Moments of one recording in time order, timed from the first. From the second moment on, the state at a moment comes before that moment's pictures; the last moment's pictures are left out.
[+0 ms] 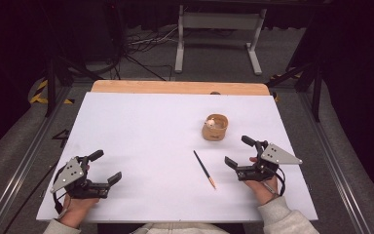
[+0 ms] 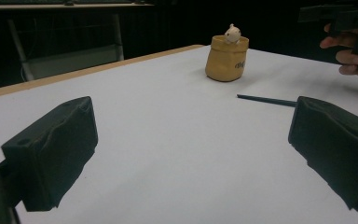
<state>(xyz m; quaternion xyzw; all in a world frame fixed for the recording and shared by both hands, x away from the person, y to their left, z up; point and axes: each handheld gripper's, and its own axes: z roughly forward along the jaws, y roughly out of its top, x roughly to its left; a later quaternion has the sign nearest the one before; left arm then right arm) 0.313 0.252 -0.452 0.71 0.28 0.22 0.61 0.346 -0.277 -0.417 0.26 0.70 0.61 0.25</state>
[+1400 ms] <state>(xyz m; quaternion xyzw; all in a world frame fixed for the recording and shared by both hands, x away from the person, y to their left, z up) 0.313 0.248 -0.450 0.73 0.27 0.18 0.60 0.377 -0.201 -0.366 0.27 0.88 0.35 0.15</state>
